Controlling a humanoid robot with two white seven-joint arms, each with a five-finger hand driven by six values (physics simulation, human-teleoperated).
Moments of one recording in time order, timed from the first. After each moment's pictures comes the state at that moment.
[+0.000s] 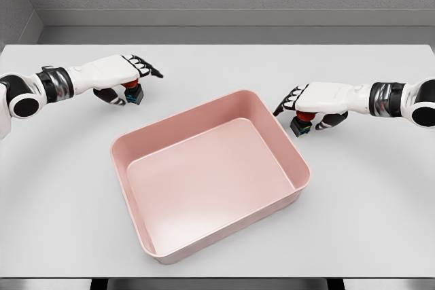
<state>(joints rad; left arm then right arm) -1.00 0.64 -1.19 -0.90 -0.42 -0.61 -0.04 -0.91 -0.78 1.07 -1.25 0.36 -0.61 0.39</state>
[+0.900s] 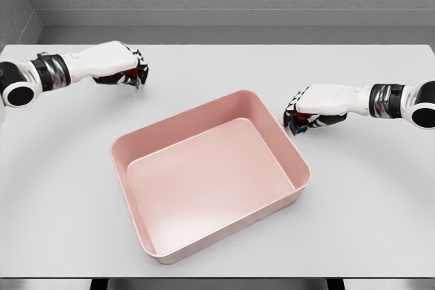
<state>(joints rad) -1.06 0.66 -1.19 -0.95 -0.42 -0.61 -0.05 -0.91 -0.79 1.08 -1.24 0.35 -0.61 0.39</state>
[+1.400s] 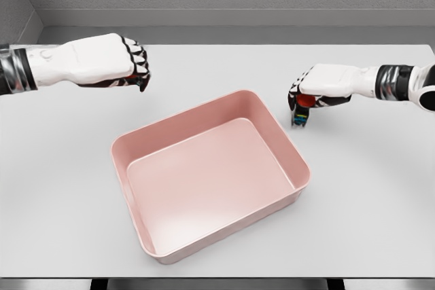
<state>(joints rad) -1.09 1.00 -1.18 -1.57 -0.38 -0.61 -0.05 -0.97 -0.79 1.06 -1.23 0.36 -0.61 0.39</state>
